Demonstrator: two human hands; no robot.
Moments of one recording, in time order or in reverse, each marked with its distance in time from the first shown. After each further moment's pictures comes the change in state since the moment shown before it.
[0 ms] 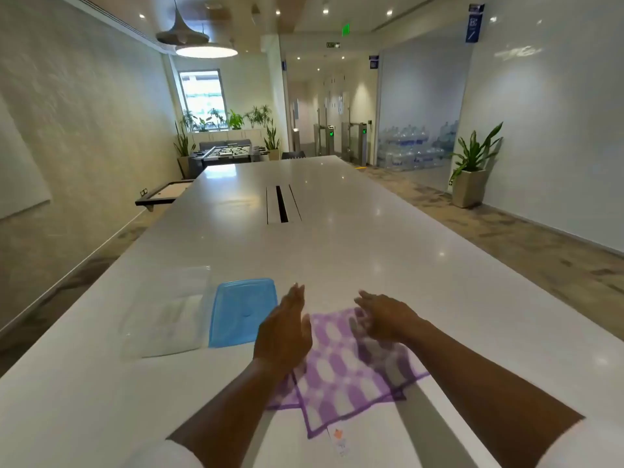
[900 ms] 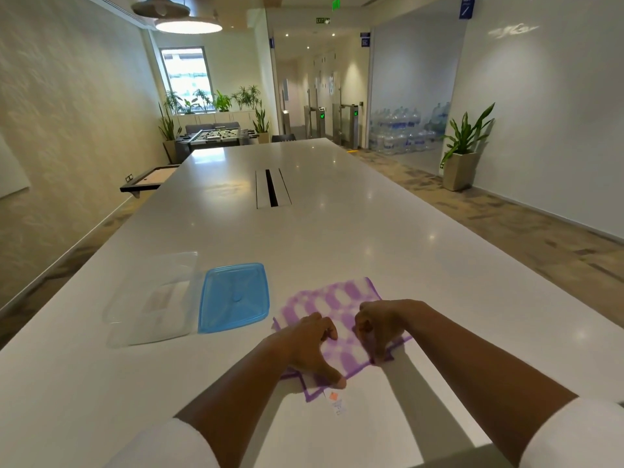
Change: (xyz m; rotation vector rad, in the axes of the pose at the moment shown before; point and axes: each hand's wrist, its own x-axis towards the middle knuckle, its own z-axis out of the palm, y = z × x) left_hand -0.004 0.020 0.022 0.021 -0.733 0.129; right_hand -0.012 0.002 -0.006 -0.134 -0.520 -0.067
